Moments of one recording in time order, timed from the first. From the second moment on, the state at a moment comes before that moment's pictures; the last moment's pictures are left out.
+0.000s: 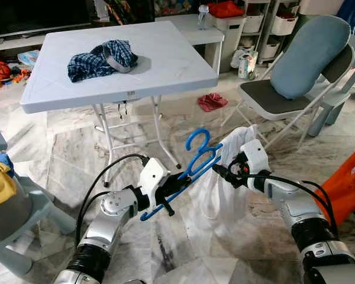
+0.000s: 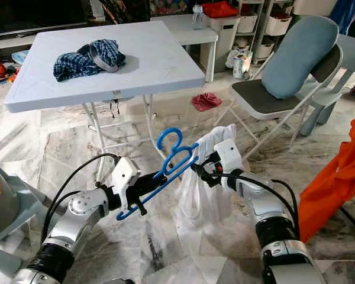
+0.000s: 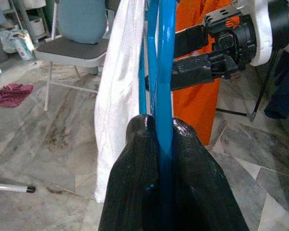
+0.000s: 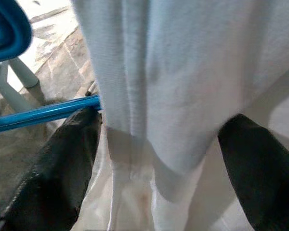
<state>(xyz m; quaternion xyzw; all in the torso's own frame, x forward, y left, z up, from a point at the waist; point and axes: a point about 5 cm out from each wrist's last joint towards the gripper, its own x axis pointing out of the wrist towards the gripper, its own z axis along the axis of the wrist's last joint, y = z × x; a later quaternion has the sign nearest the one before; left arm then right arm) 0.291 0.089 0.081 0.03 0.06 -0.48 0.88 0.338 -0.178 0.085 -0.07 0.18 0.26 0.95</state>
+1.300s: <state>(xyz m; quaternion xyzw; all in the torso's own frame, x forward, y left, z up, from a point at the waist) 0.278 0.105 0.069 0.10 0.09 -0.50 0.86 0.358 -0.235 0.134 -0.10 0.06 0.08 0.99</state>
